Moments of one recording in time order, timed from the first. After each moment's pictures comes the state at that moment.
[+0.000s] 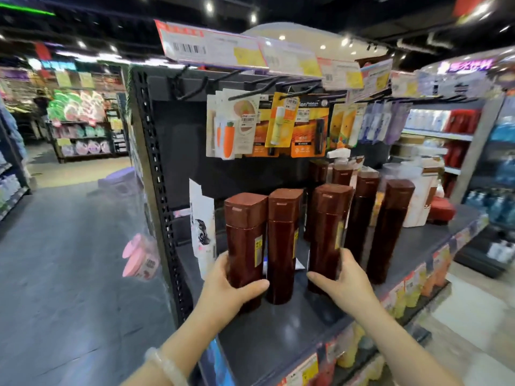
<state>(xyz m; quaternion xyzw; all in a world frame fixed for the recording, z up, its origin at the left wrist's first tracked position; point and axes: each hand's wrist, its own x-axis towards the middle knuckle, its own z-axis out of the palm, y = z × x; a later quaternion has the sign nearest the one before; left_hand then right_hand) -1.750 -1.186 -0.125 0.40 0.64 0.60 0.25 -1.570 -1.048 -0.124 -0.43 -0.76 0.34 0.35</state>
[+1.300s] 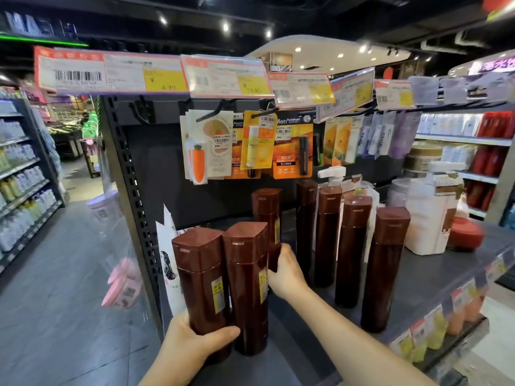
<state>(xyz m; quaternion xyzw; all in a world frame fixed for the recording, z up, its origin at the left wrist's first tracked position) -1.735 -1.169 -0.126 0.36 0.61 0.66 0.26 -1.670 -0.975 -0.118 -0.38 -0.79 0.40 0.26</state>
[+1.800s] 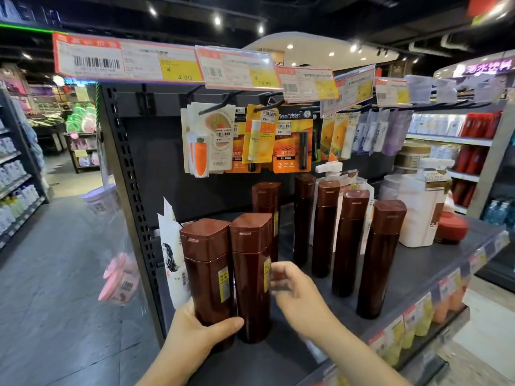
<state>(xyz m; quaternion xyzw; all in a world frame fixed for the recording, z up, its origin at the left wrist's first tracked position) -1.737 -1.173 -0.128 0.37 0.60 0.65 0.28 -1.605 -1.039 -0.110 -0.26 -0.78 0.50 0.29</state>
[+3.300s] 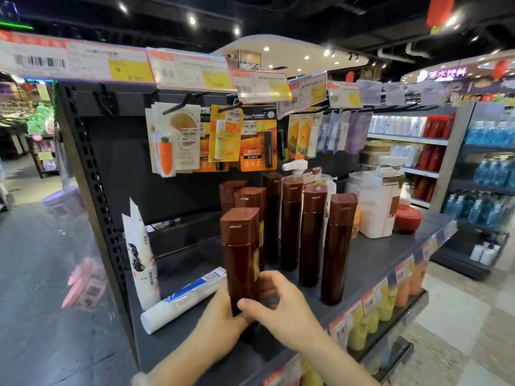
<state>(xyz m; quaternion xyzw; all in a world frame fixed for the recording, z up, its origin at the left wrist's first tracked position) -1.688 -1.125 -0.128 0.53 0.65 0.50 0.22 -1.564 -1.051 -0.115 -0.28 -0.78 0.46 0.31</state>
